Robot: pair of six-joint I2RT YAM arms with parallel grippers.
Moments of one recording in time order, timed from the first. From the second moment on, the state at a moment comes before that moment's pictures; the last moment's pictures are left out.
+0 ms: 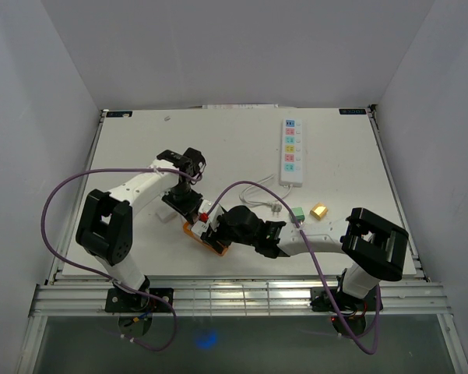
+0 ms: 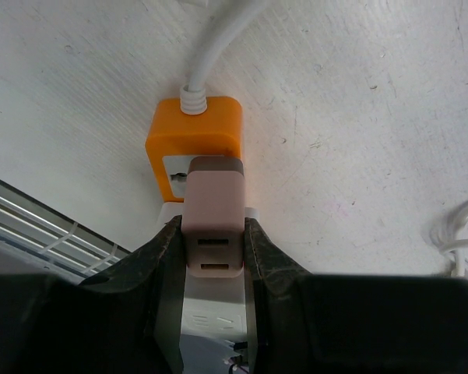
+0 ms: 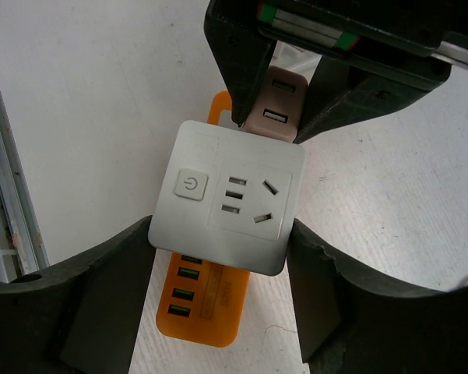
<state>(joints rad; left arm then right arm) -0.49 1.67 1.25 -1.15 -0.05 -1.37 1.20 1.61 0.79 0.37 0.01 -0.10</state>
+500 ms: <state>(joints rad) -0.53 1.68 1.24 -1.14 -0.11 -1.39 1.20 1.61 0.79 0.37 0.02 -0.10</state>
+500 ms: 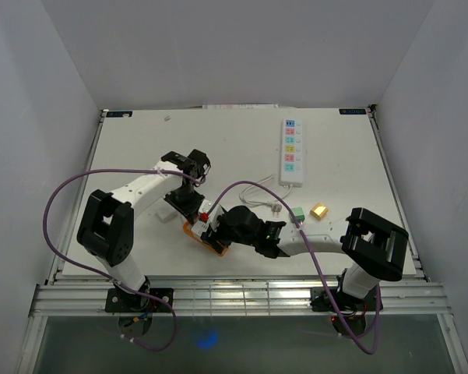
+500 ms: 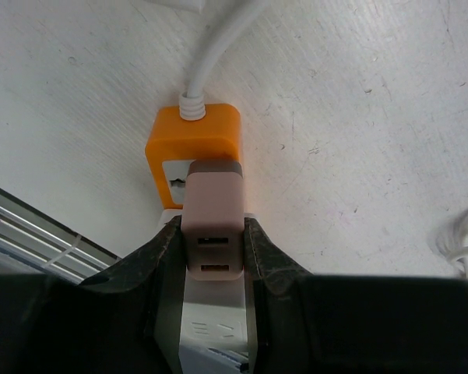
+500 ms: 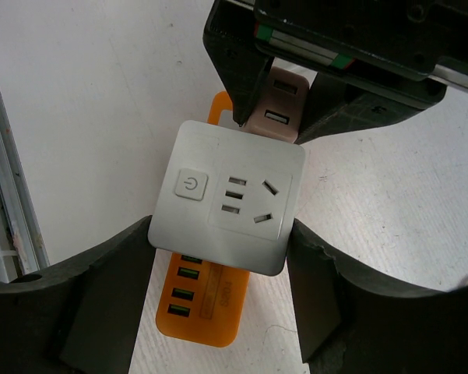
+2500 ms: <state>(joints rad) -0.65 1.53 1.06 -0.87 -0.27 -1.23 1.19 1.62 0.79 0.38 0.05 -0.07</state>
